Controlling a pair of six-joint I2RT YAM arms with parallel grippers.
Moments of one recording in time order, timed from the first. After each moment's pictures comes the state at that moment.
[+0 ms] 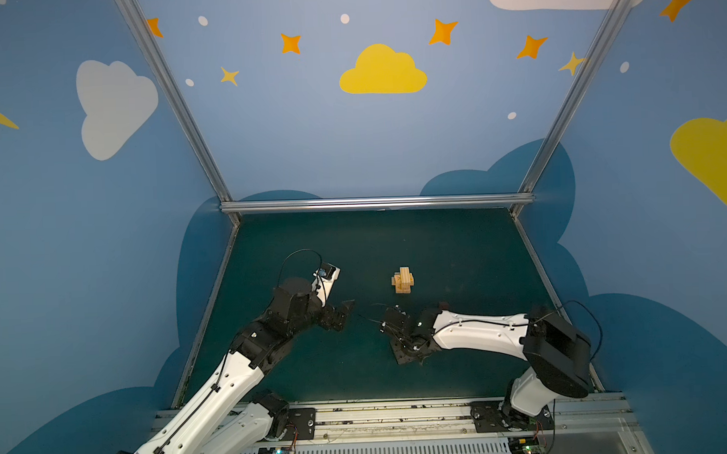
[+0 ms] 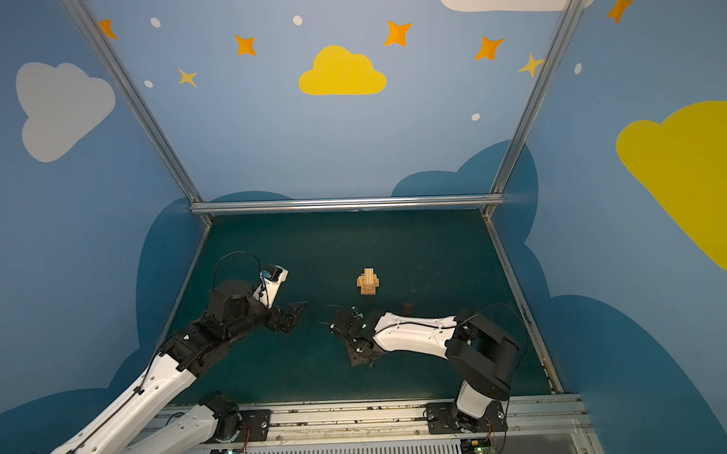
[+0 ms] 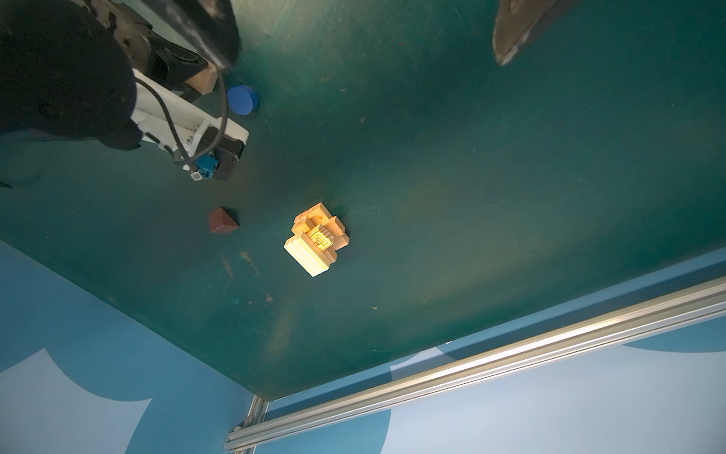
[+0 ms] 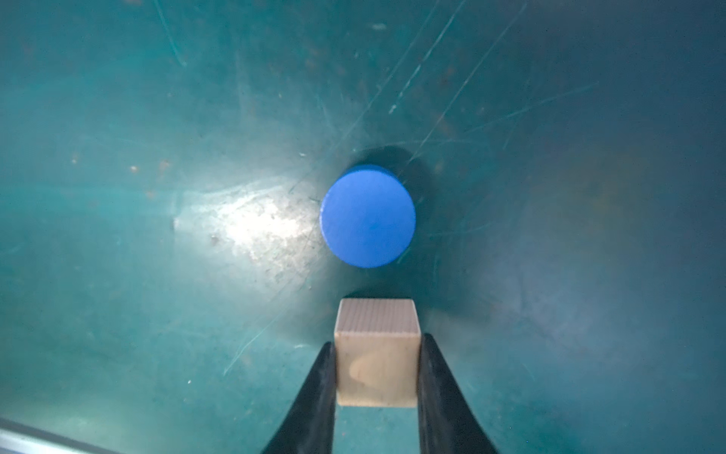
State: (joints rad) left arm -0.55 0.84 0.78 -0.48 0.05 -0.03; right arm 1.13 1.65 0.97 -0.72 0.12 0.73
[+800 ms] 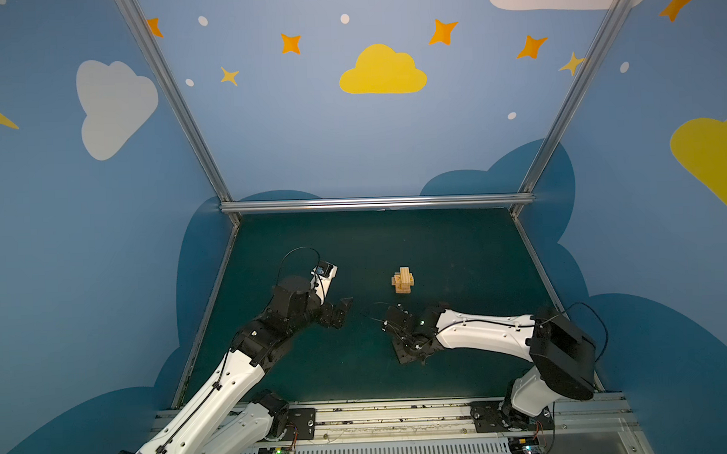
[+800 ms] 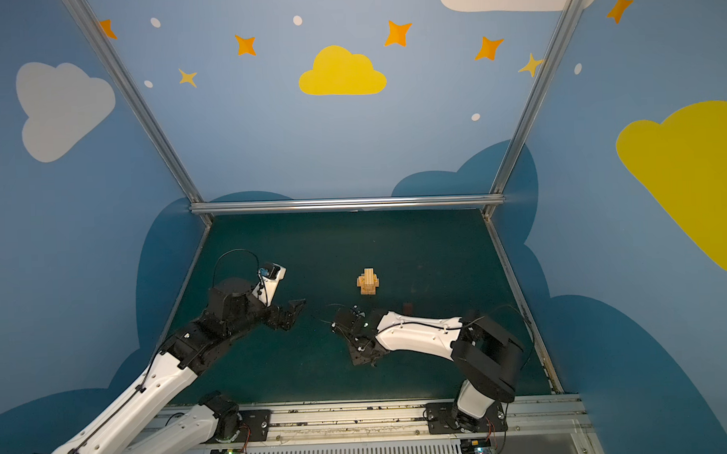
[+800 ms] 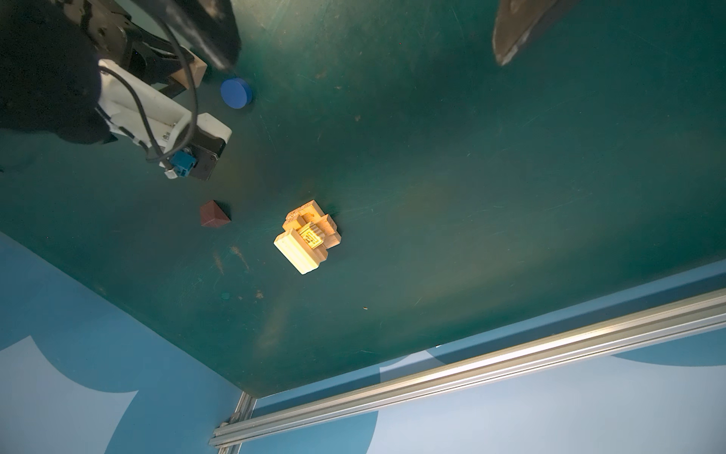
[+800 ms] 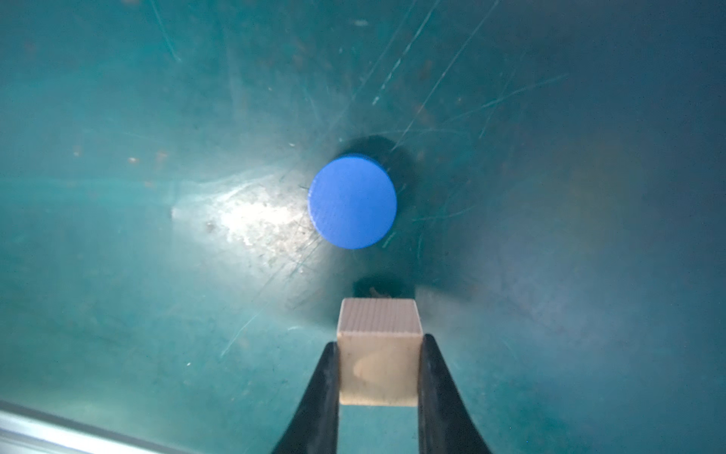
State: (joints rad) left arm -0.53 0.85 0.78 -0.47 0.05 -0.05; right arm 1.12 1.62 0.98 -0.75 0.12 0.73
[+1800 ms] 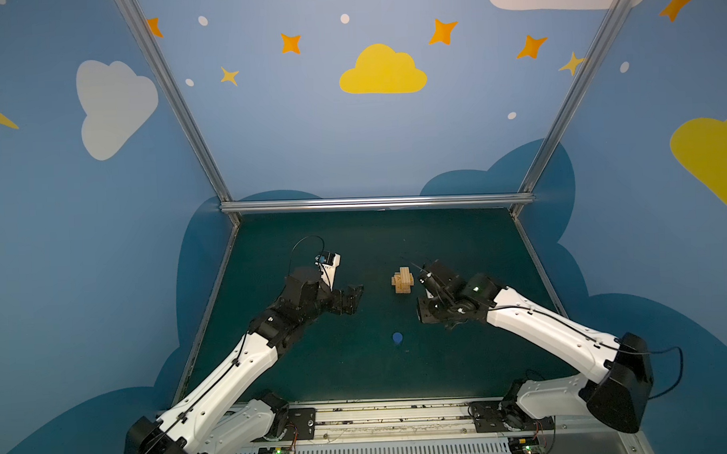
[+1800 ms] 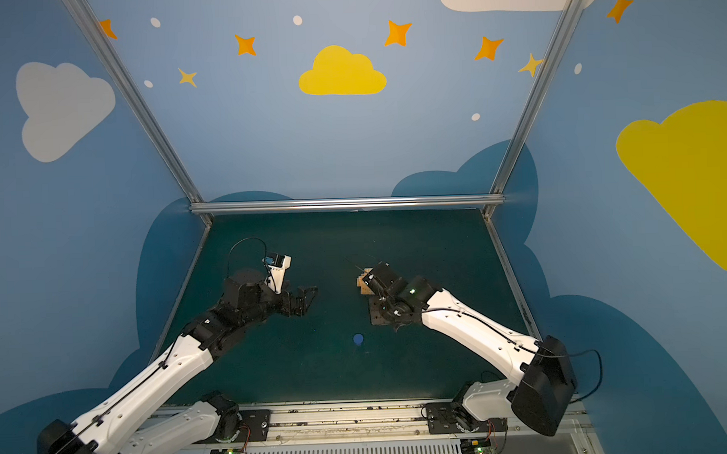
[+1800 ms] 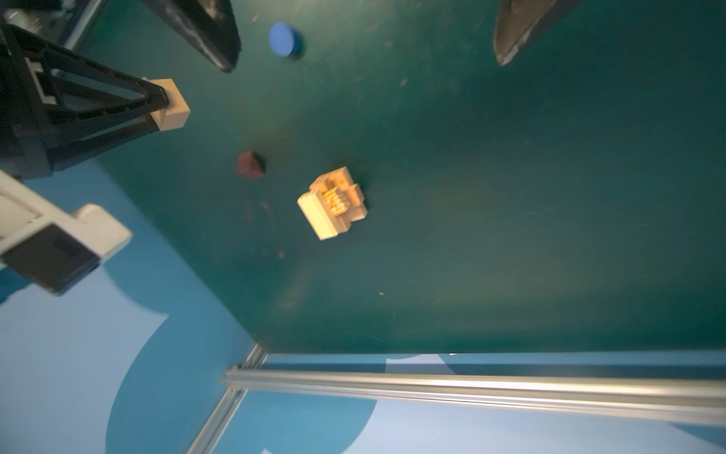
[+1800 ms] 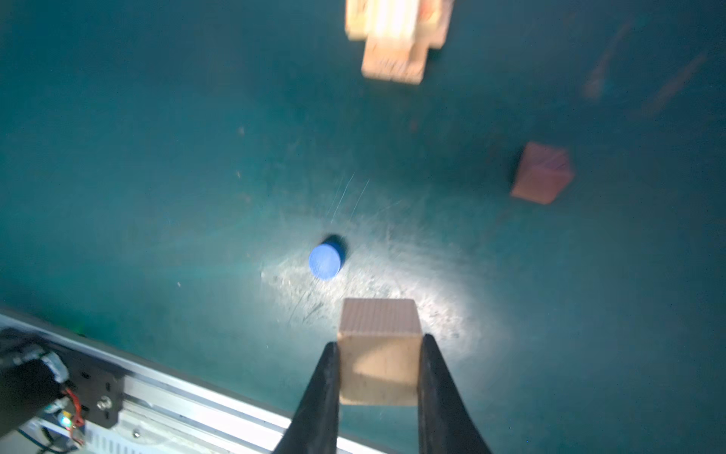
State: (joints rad) left arm -0.53 1.03 0.77 -0.25 0.11 -0.33; right arm 0.82 1.32 1.15 -0.94 0.08 0.63
